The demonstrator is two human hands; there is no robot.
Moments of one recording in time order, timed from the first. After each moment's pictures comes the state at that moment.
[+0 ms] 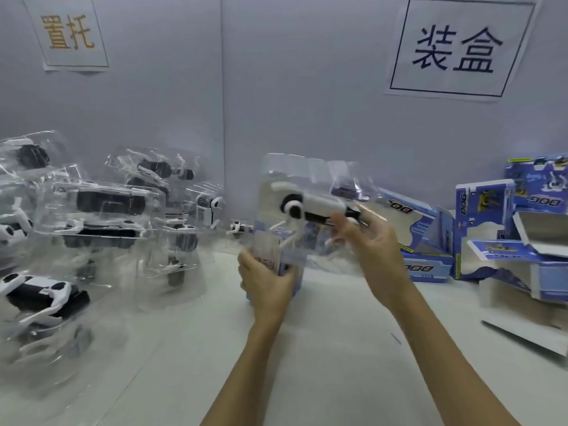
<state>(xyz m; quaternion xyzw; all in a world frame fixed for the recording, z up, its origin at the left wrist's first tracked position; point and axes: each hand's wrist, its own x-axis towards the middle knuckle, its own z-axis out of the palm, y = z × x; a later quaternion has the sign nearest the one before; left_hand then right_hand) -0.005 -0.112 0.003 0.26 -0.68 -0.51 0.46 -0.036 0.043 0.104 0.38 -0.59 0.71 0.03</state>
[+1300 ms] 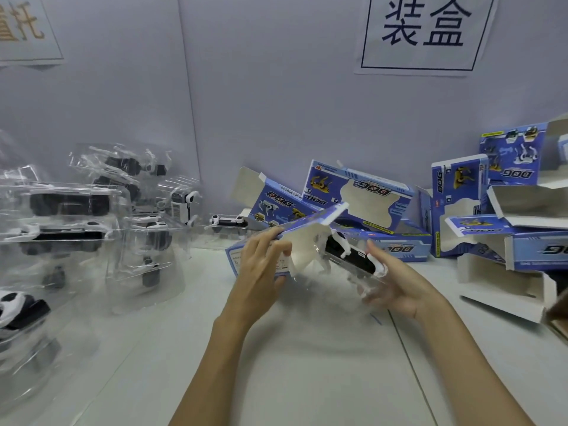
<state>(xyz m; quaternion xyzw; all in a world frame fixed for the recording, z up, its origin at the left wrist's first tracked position) 0.000 -0.122 0.002 -0.08 -0.88 -0.19 0.42 -0.117 0.130 0.024 0.06 -0.62 0.73 -0.27</state>
